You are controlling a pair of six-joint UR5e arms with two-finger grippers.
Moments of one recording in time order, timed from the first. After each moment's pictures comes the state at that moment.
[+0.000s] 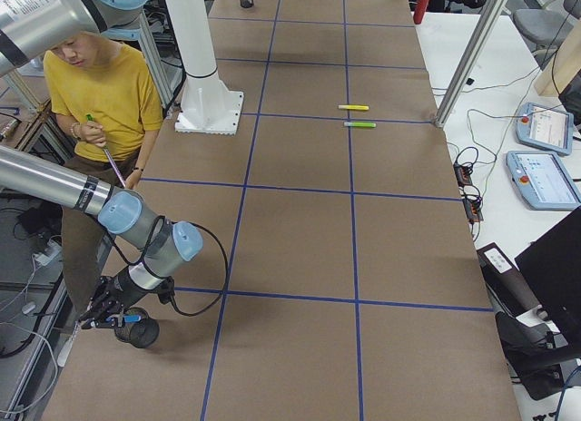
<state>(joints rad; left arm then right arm) -1.63 -1.25 -1.86 -1.66 -2.43 0.22 1.01 -2.48 2.03 -1.87 2.01 -0.53</state>
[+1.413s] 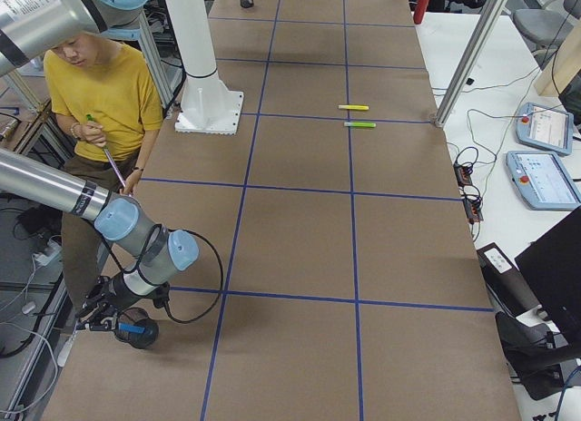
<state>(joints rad) -1.63 -1.25 -1.86 -1.66 -2.43 0.22 1.01 -2.48 1.99 -1.87 2.06 -0.53</state>
